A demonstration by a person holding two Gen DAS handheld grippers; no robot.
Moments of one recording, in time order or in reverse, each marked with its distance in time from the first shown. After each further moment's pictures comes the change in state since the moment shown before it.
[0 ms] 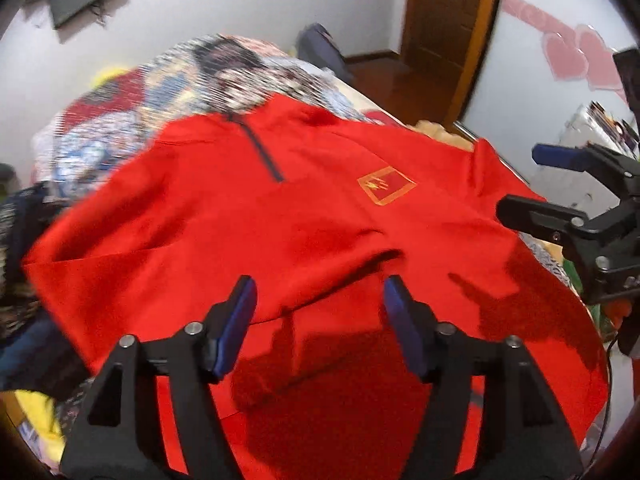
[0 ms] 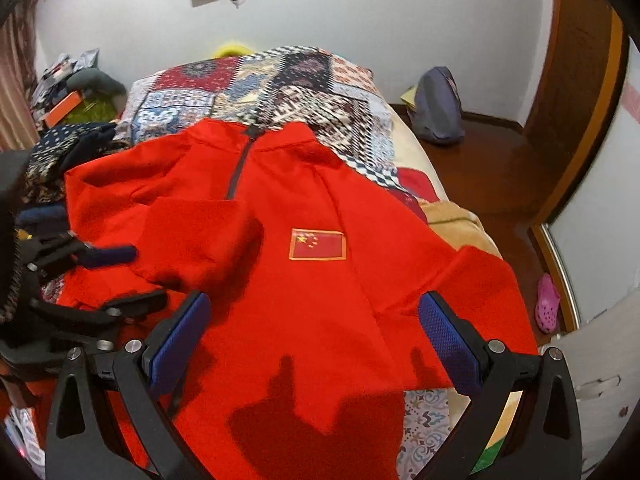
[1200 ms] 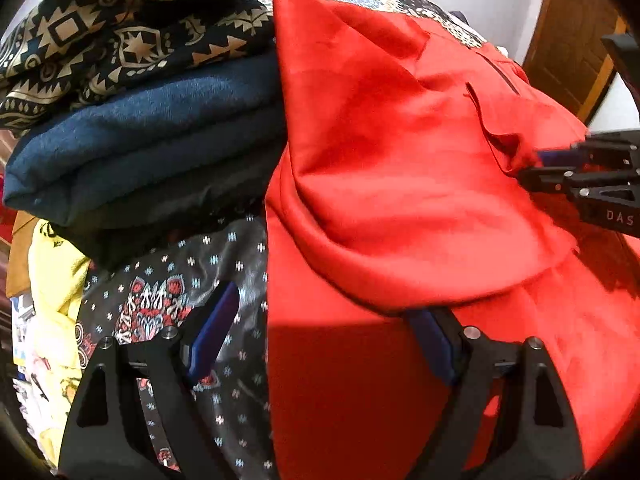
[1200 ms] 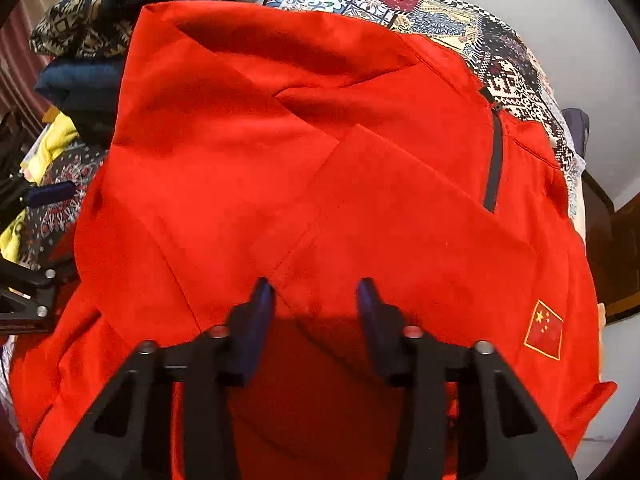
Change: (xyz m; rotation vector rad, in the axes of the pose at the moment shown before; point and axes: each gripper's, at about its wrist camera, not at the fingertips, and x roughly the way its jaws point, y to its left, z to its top) left arm 0.024 0.156 -0.128 -0.318 0.112 0.242; right arm 0.135 0.160 0.013 -0.402 0.244 0.169
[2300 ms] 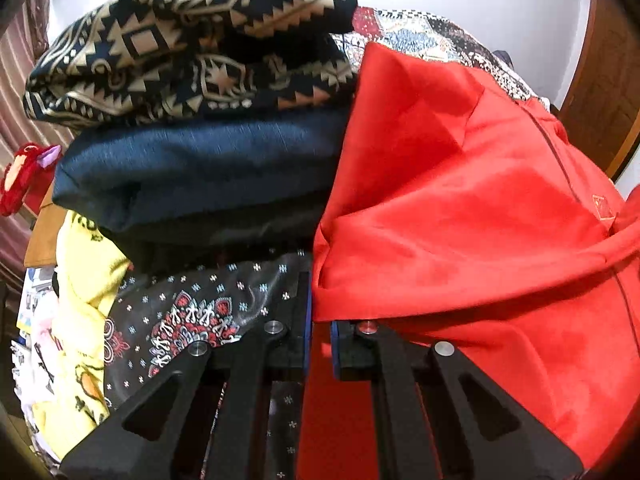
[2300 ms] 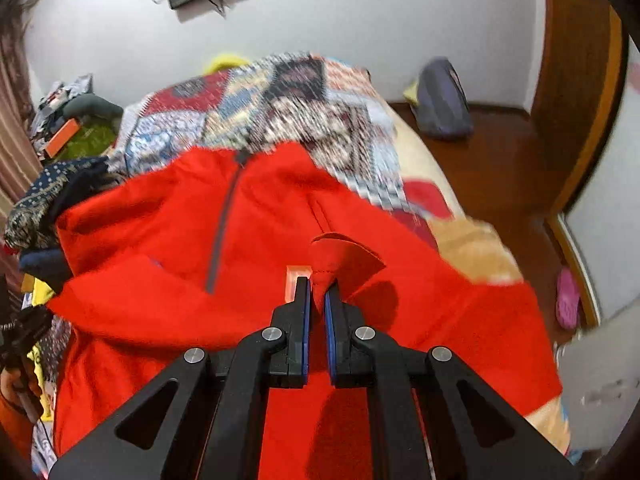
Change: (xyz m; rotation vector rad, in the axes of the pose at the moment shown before) left arm 0.004 0.007 0.032 -0.129 -0.077 0.102; right arm -0.108 -0.155 -0.095 0.530 -0.229 -0.094
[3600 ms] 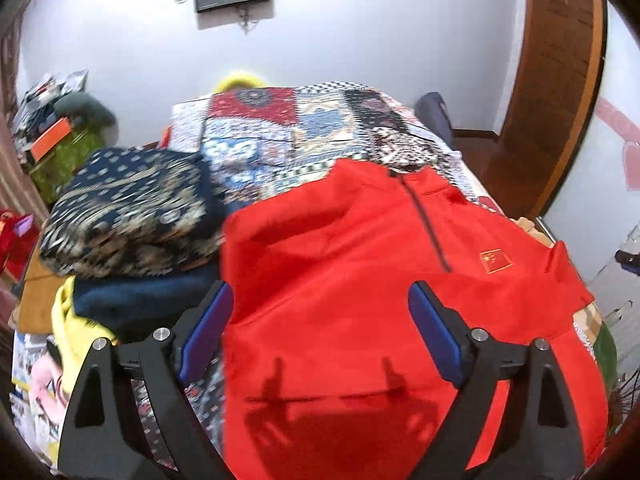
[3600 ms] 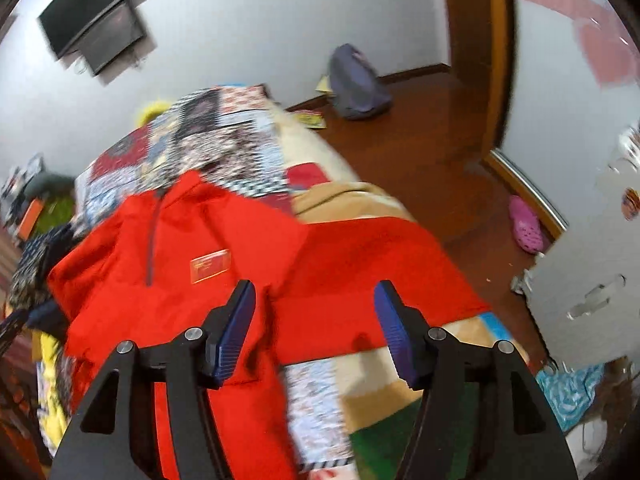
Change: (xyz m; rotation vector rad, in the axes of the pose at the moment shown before) left arm -0.118 -0.078 0.050 0.110 -0.193 -0.175; right arm -0.081 -0.132 -0.037 0.315 -0.049 -0.120
